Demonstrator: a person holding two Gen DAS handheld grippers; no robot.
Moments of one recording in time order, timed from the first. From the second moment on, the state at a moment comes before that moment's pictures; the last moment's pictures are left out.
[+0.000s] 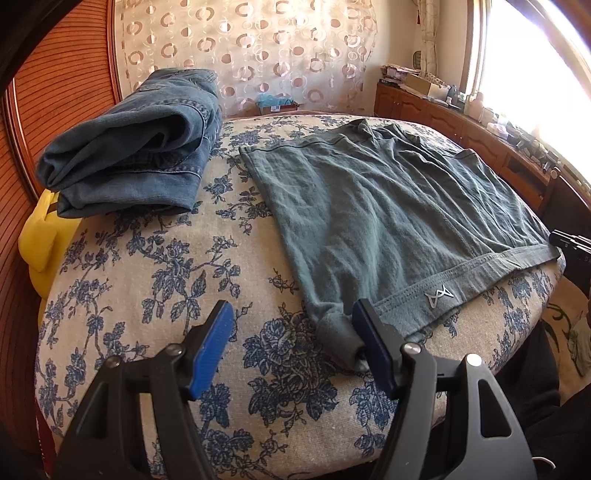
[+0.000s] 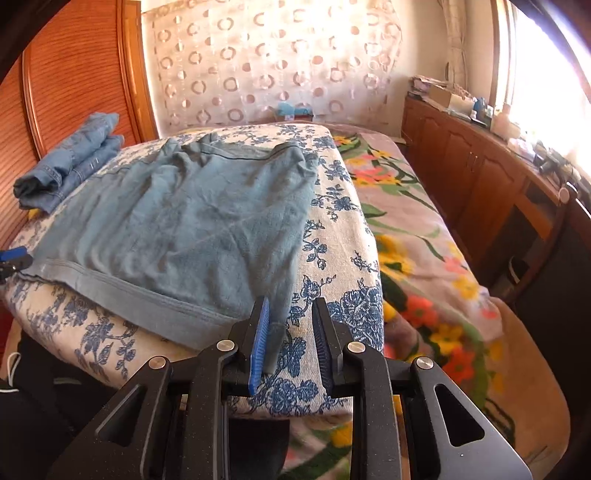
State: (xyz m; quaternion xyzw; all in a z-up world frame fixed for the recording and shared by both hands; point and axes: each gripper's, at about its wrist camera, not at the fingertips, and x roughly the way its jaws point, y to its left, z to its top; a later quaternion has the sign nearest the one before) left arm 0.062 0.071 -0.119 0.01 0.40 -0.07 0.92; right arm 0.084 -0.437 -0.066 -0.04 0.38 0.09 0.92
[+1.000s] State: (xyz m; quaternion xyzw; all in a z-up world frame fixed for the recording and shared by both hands) left arm 0.077 0.039 -0.084 0.01 0.35 -0.09 0.93; right arm 0.084 -0.425 -0.054 0.00 0.39 0.14 0.91
